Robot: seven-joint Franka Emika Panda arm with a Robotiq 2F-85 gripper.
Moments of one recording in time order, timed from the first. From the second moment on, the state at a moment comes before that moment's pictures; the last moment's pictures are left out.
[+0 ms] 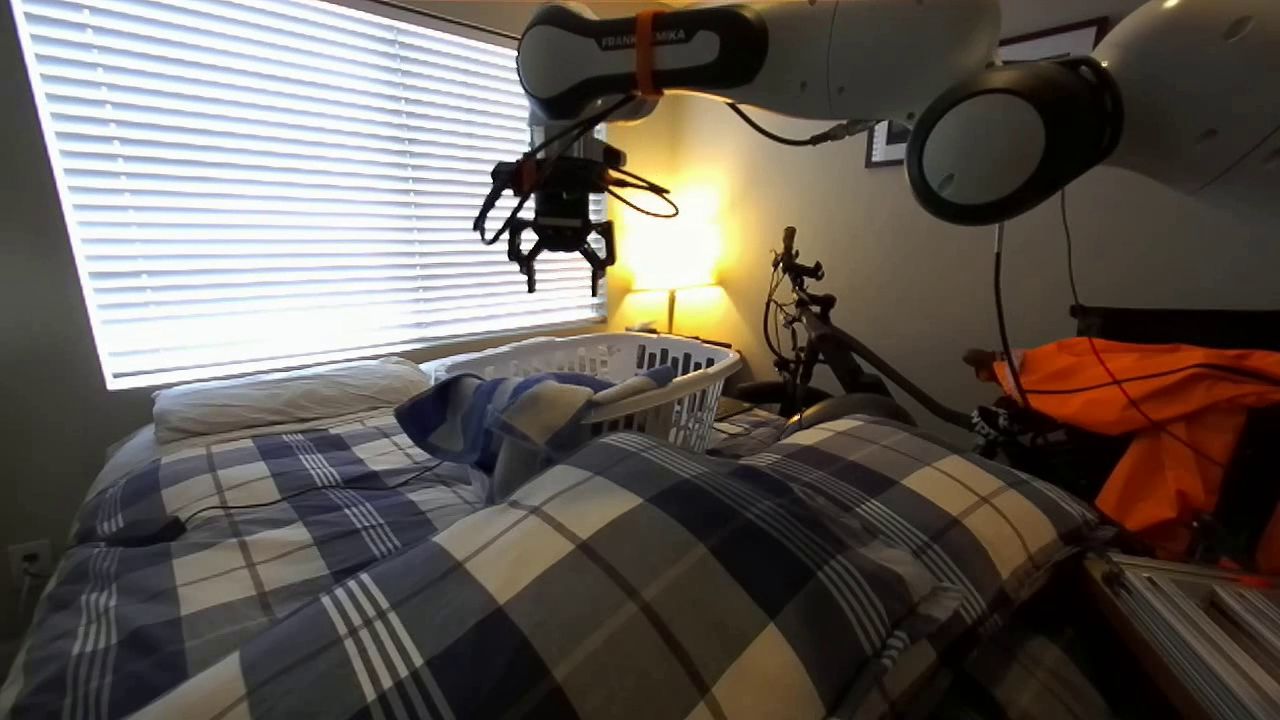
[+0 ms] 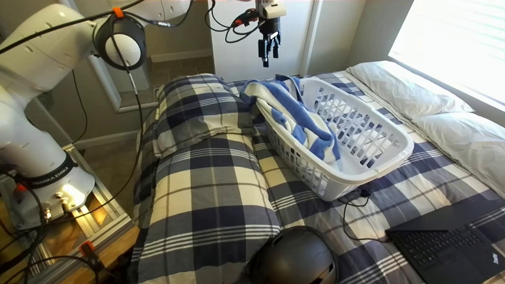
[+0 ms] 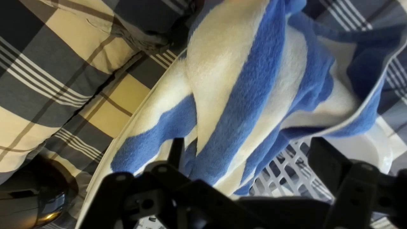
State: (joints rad) arm -0.24 1.02 -0.13 -0.46 0.00 1.60 1.07
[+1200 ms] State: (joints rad) arm -0.05 1.30 -0.20 -0.45 -0.13 1.83 1.02
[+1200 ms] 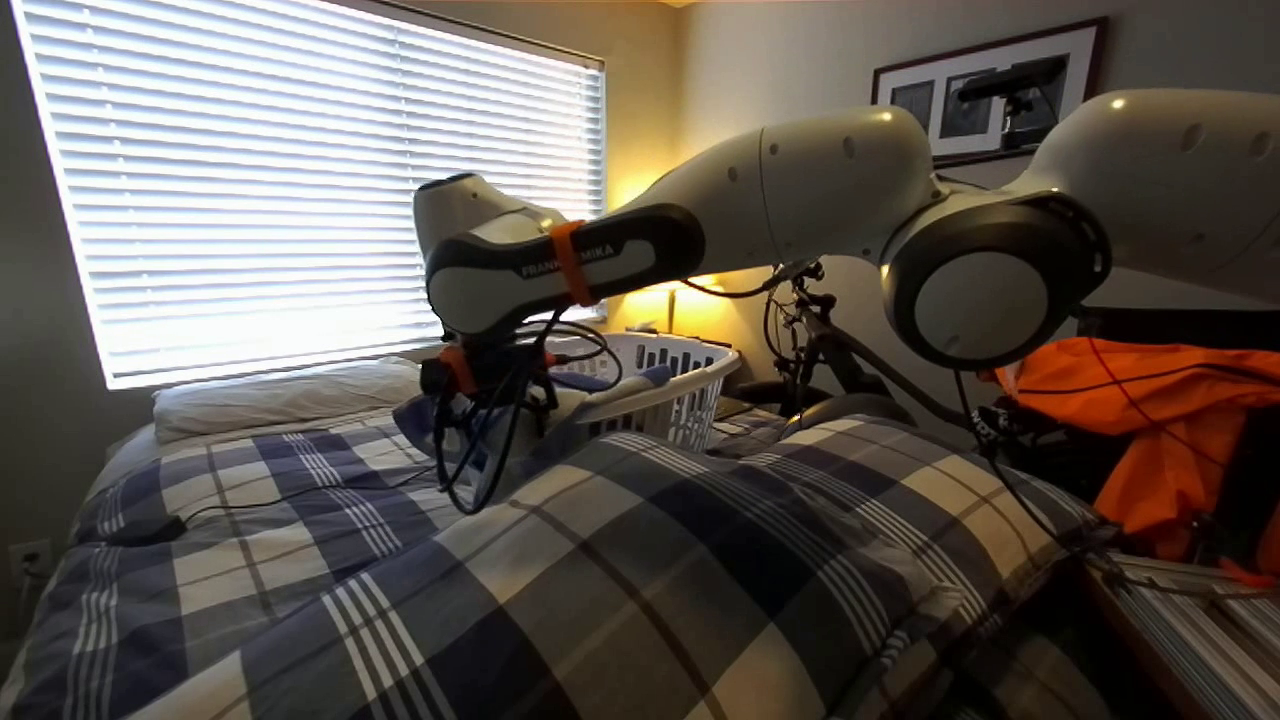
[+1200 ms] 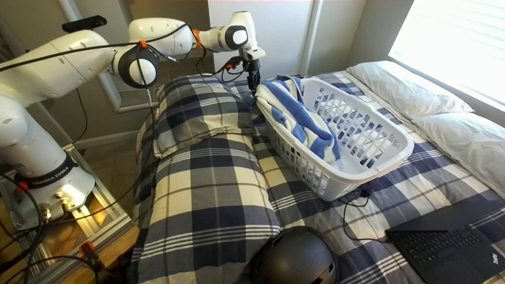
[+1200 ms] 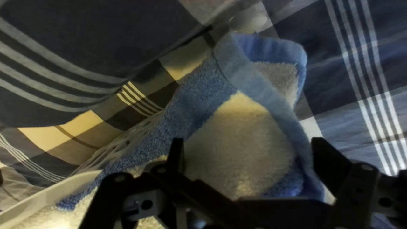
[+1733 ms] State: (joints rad) arm -0.02 1.31 -0.19 -0.46 -0.13 1.86 0.91
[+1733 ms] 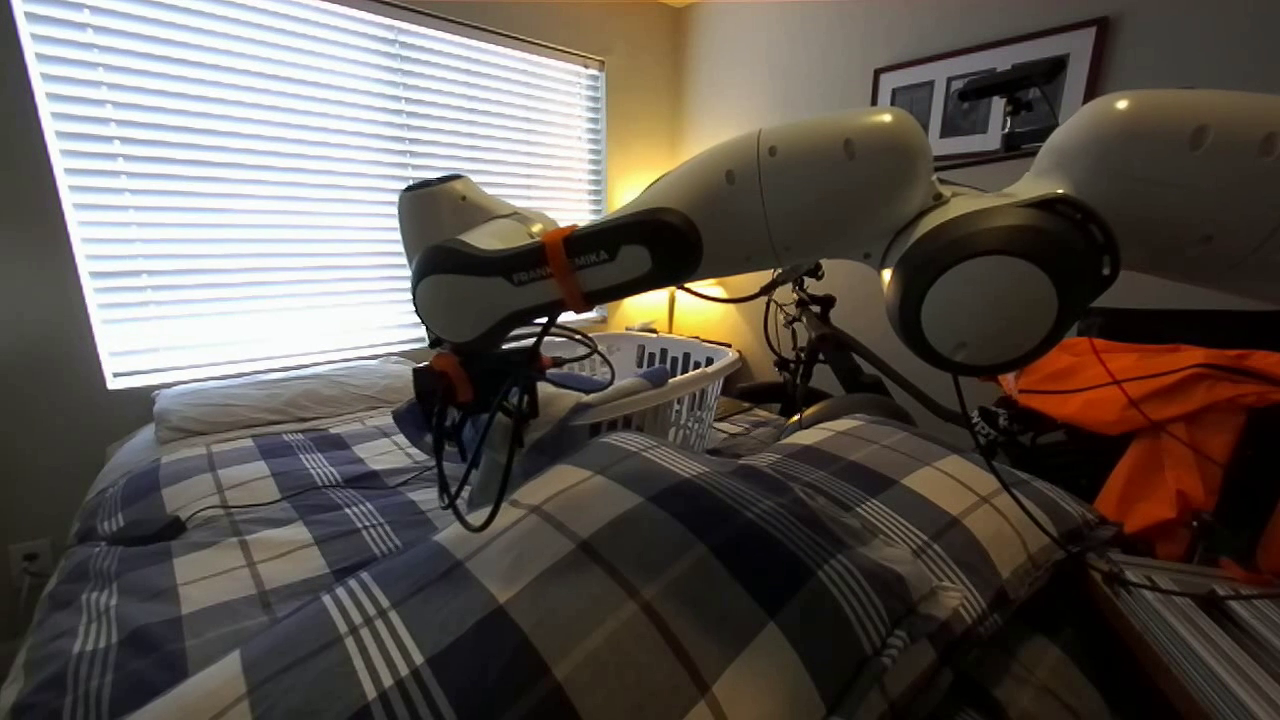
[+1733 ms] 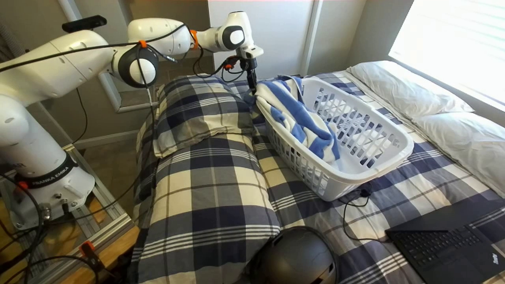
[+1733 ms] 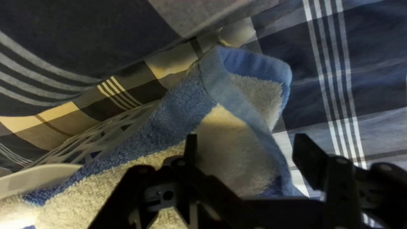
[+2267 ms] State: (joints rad) arm 0.00 1.29 -0.23 -0.45 -0.17 1.76 0.89
